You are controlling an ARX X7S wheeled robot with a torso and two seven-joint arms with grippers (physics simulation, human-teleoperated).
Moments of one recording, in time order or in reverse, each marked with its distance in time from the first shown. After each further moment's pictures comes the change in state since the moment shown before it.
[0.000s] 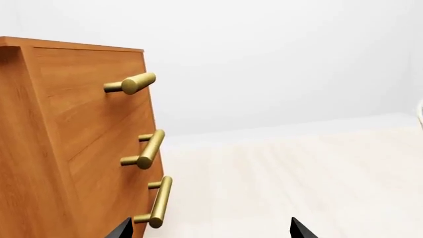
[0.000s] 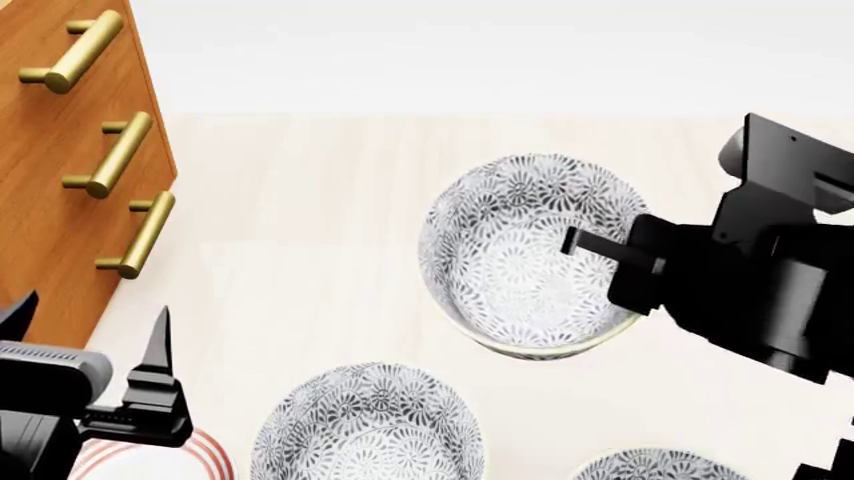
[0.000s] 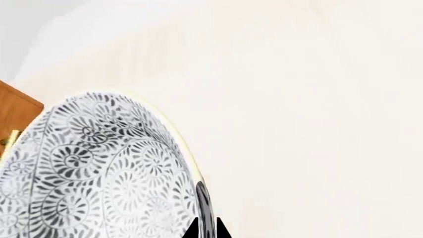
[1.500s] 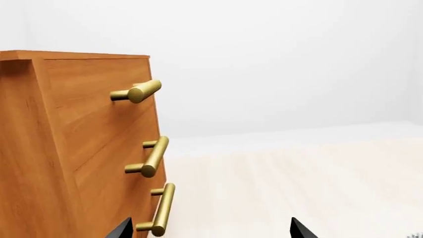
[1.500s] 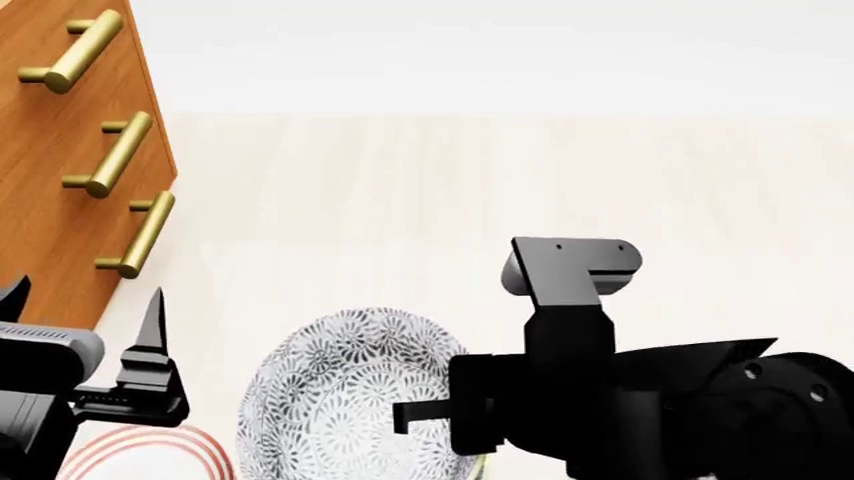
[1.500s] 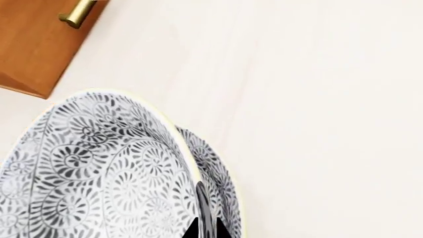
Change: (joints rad) left arm -0.038 -0.011 0.004 0.006 -0.041 -0.025 -0.040; right arm -0.171 0.069 -0.530 -0.171 0.567 -0.131 0.080
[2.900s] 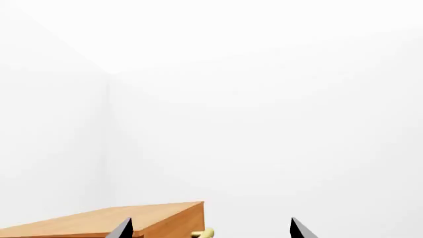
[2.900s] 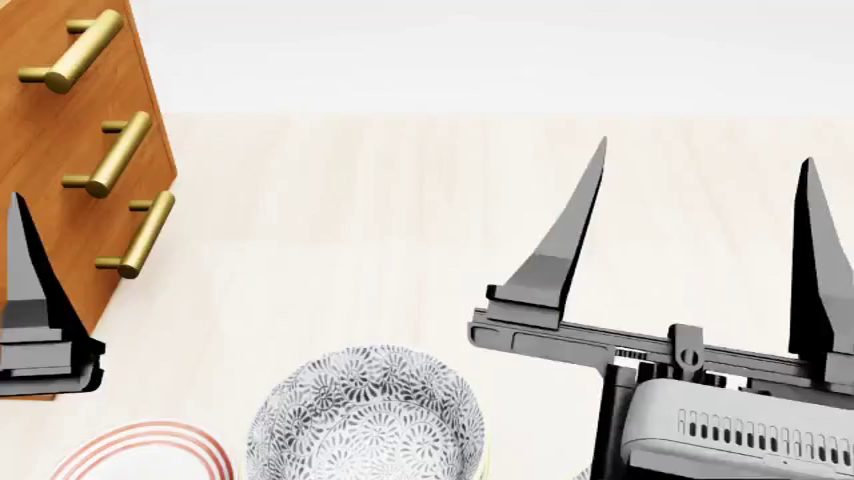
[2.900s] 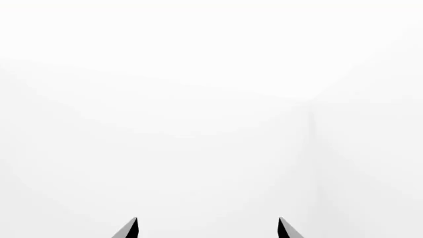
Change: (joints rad) left arm 0.099 -0.012 0.019 0.166 0.214 0.426 -0.162; right arm -0.555 0.162 -0.150 -0.818 -1.210 -1.238 0.299
